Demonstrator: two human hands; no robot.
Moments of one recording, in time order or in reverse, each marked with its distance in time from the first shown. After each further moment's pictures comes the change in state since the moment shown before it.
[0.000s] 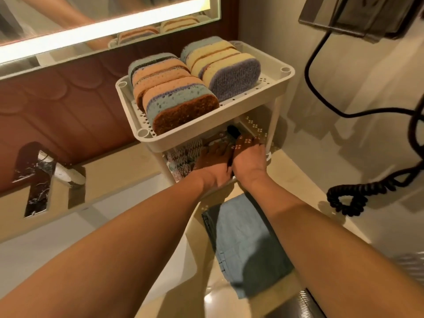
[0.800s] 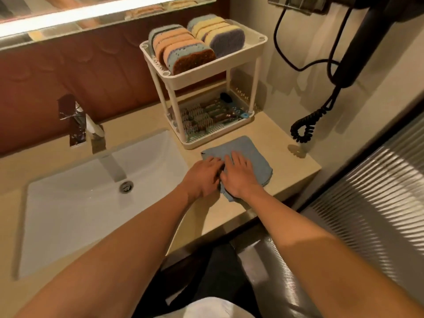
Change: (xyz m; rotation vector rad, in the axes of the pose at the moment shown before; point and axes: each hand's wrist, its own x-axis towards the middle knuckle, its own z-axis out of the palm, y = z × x) left_hand -0.198 0.041 0.047 -0.056 -0.062 0.139; right_hand -0.205 0.023 0.047 0.055 -0.196 -0.240
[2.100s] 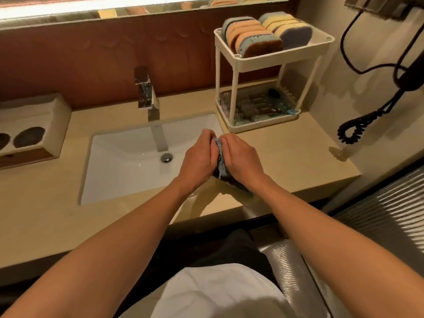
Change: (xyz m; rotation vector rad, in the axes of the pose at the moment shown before) left_hand -0.154 0.000 -0.052 -0.461 0.698 -0.344; right_hand -0.072 -0.121 -0.037 0.349 0.492 -0.514
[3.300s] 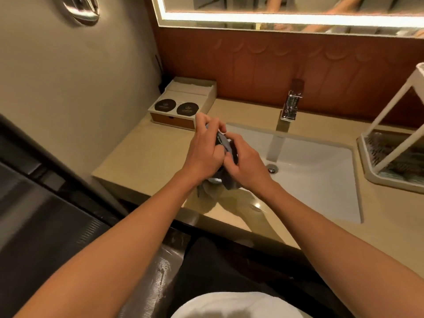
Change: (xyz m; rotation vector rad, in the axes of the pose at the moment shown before) left_hand -0.088 -0.103 -0.244 0.203 0.448 -0.218; right_hand 0.058 -0.238 0.124 0.532 -0.414 -0.376
